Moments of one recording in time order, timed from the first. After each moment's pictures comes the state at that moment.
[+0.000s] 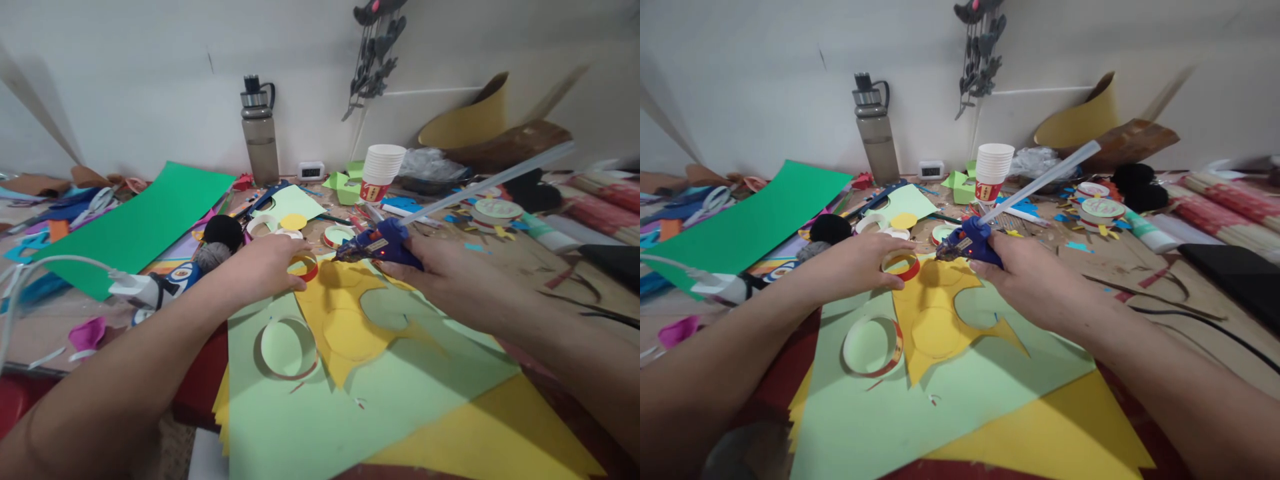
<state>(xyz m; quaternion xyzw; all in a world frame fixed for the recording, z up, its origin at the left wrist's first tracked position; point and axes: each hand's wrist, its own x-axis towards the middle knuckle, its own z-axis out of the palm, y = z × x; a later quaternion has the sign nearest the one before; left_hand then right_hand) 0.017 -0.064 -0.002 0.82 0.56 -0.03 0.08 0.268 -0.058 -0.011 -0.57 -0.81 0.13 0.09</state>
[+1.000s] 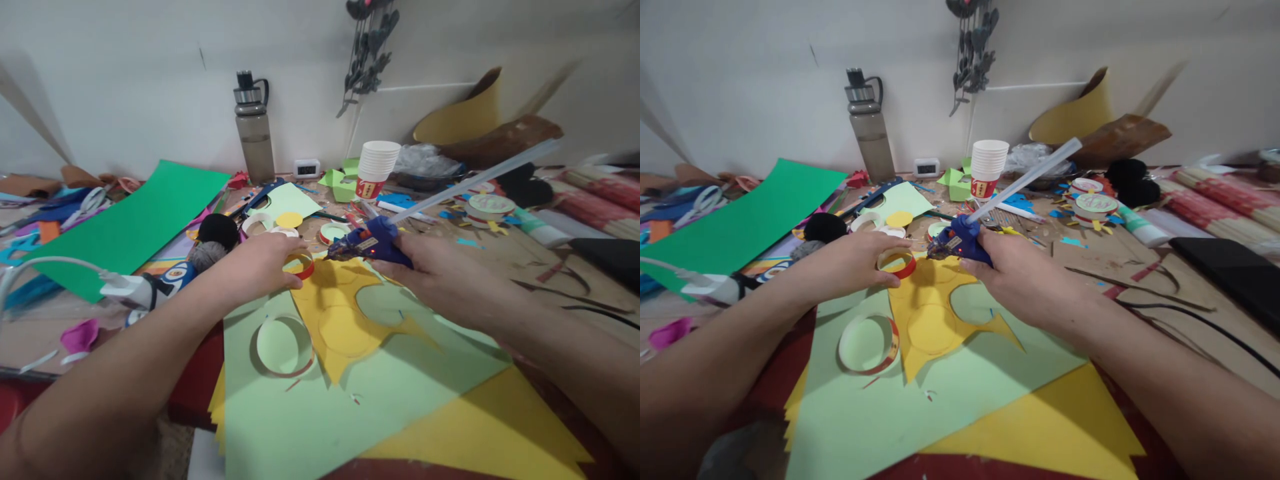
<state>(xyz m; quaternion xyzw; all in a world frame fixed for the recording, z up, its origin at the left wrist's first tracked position) 0.015 -0.062 -0.004 0.82 0.56 -0.03 0.08 0.262 -0.061 -0.008 -0.55 -0.82 0.13 0.10</state>
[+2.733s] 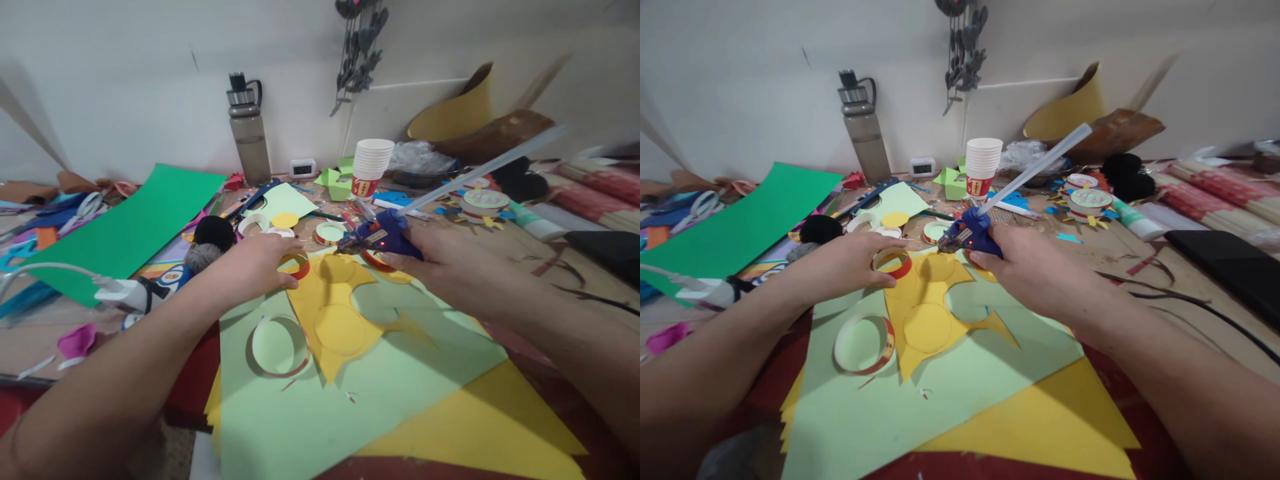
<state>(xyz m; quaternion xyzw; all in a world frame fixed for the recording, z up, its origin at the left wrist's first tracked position) 0.015 -0.062 -0.003 0.83 0.56 -0.04 0.05 0.279 -0.052 -0.011 -0.59 -0.80 0.11 0.10</state>
